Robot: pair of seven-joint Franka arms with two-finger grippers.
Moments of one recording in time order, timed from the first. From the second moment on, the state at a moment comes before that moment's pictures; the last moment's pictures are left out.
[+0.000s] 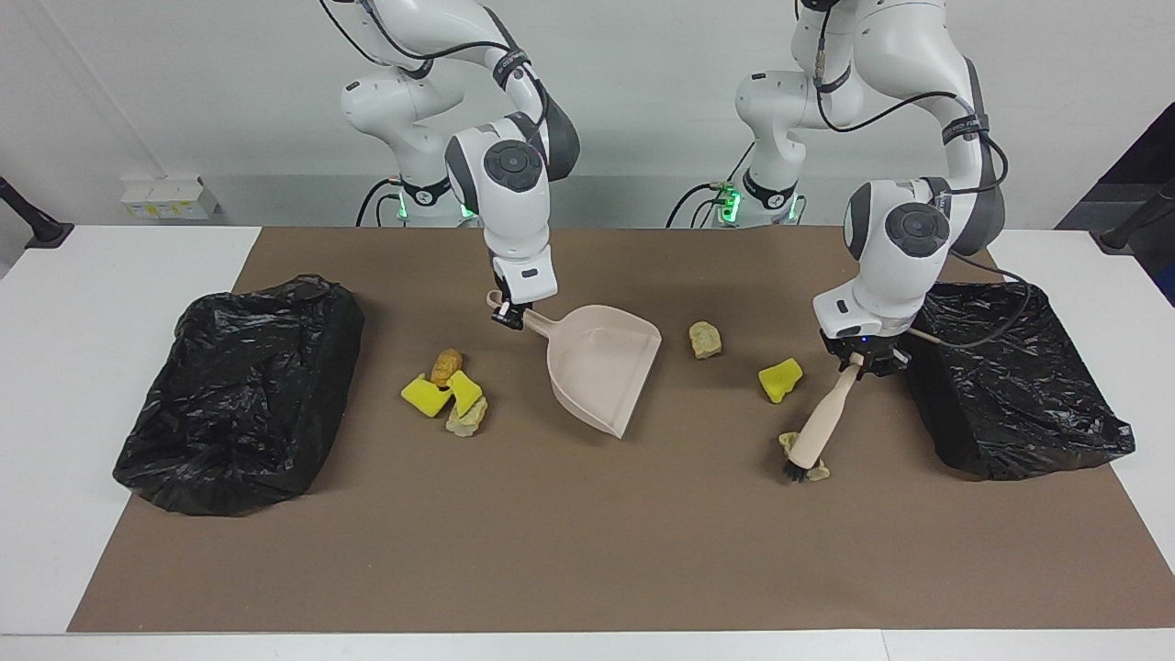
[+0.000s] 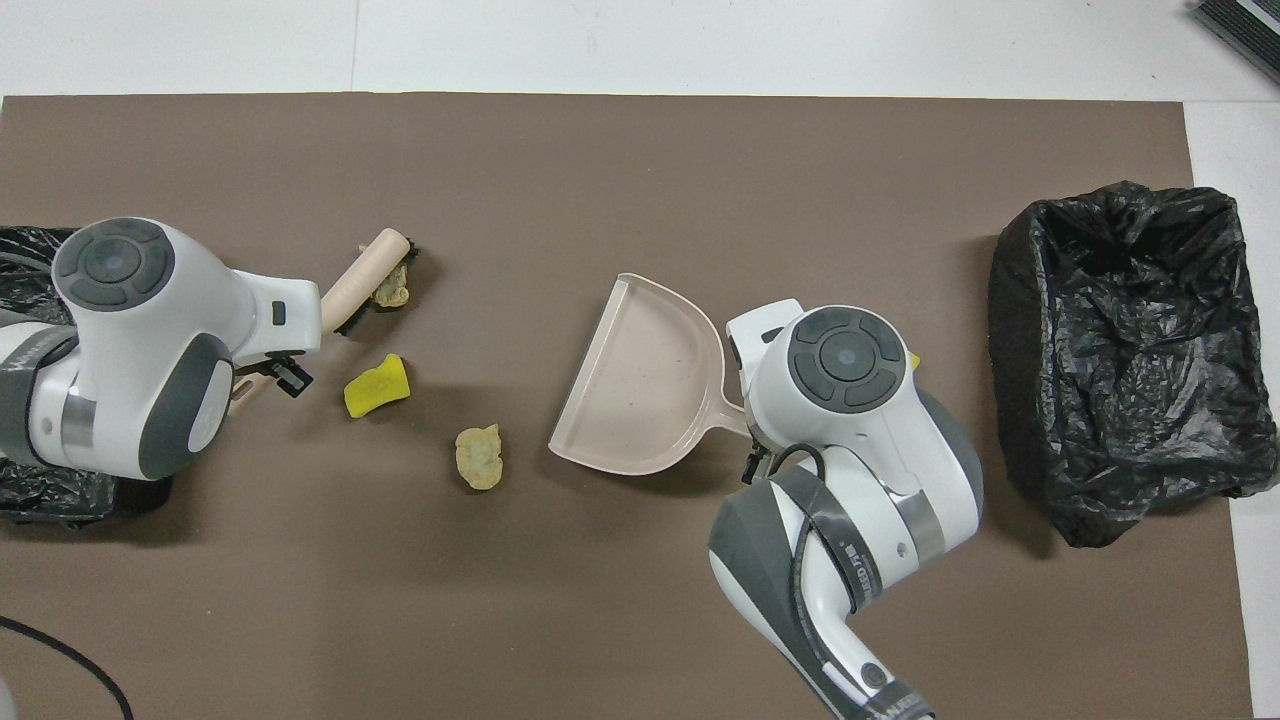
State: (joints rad) left arm -0.15 0.15 -0.02 -2.02 0.20 2.12 0.50; right arm 0.54 0.12 -0.07 -1.98 -0.01 2.01 -0.64
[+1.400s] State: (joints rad) left arm -0.25 -0.06 -0.01 -2.17 0.10 1.88 0.05; right arm 0.54 0.12 -0.07 -1.98 -0.01 2.02 -0.65
